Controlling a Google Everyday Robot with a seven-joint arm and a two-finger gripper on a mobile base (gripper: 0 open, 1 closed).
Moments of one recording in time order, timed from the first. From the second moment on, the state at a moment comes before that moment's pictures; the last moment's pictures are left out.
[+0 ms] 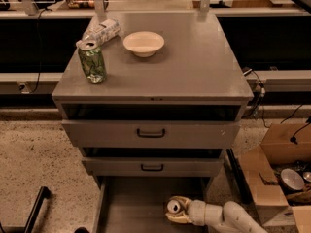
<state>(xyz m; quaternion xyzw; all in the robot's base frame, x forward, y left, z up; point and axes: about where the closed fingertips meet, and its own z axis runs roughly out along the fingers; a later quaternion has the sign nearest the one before) 0.457 -0.082 0.250 -0.45 0.66 0.38 0.47</state>
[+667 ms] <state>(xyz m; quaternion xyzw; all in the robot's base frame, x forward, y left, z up) 0.490 -0.136 0.413 -0.50 0.65 0.37 0.43</state>
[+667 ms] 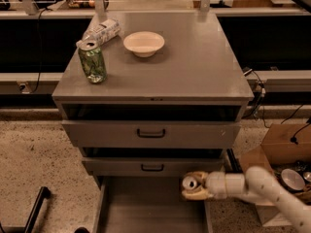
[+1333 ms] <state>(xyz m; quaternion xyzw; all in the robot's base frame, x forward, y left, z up) 0.535 -0.197 0.536 -0.55 0.65 0.35 0.39</state>
